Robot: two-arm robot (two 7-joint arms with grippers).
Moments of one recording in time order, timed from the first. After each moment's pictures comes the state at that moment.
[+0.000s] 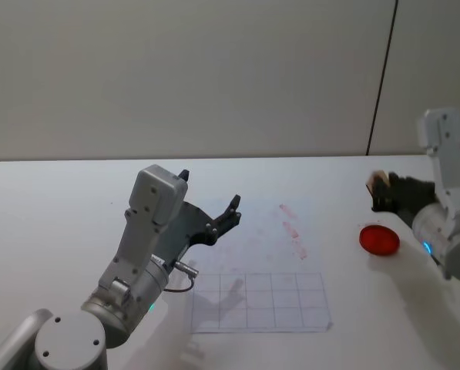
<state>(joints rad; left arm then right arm) -0.24 0.38 0.45 -1.63 -0.20 0.01 -0.01 0.37 0.14 -0.20 -1.45 0.12 0.47 0.00</state>
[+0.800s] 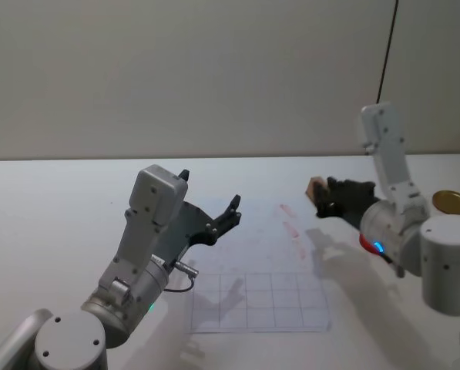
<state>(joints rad) -0.24 0.38 0.45 -1.63 -0.20 0.01 -0.01 0.41 0.07 -0.27 -1.45 0.08 0.55 0.12</state>
